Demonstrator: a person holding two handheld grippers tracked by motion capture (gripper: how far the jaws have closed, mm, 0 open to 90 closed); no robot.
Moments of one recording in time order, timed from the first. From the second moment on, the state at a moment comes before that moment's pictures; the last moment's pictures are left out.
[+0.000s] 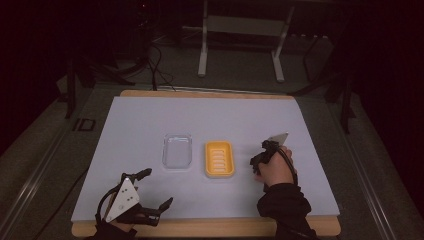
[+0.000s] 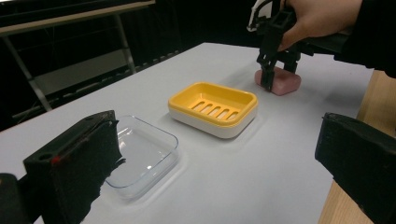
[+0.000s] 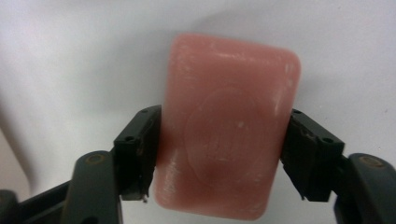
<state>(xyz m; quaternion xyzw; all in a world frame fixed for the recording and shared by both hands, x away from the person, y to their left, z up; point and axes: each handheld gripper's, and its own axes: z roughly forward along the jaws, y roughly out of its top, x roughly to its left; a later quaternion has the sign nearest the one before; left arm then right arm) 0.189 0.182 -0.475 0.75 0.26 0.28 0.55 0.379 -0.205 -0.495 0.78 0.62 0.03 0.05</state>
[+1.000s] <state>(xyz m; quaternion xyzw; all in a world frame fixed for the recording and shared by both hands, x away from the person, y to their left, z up) 0.189 0.182 -0.475 0.75 0.26 0.28 0.54 0.385 -0.200 -0.429 0.73 0.67 0.06 0.07</state>
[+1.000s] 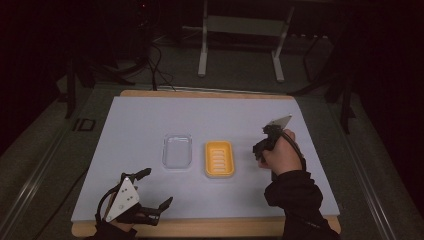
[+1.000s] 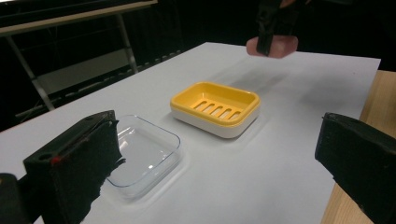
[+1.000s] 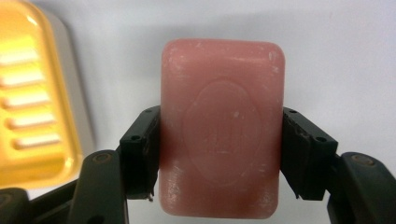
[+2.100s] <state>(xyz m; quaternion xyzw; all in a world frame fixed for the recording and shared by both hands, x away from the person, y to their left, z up) 0.188 0.181 -0.476 0.75 0.26 0.28 0.54 0.374 -0.128 -0.386 0.67 0.73 0.12 0.07</state>
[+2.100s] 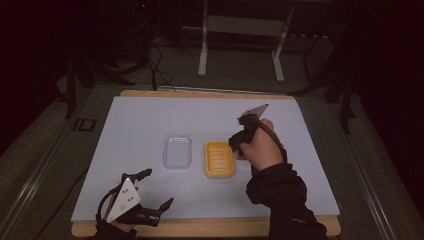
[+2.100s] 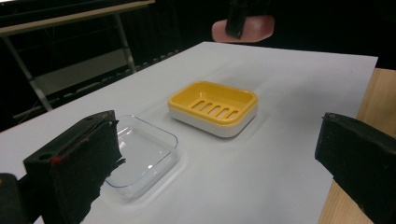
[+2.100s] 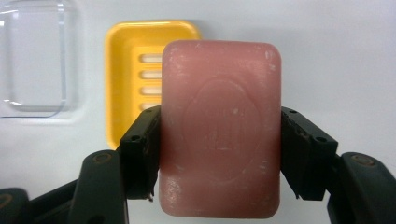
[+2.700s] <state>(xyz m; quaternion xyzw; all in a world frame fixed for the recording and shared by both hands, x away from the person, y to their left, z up) 0.188 0.180 -0.476 0.75 0.25 0.28 0.54 0.371 -0.086 -0.411 0.66 0.74 0.15 0.04</state>
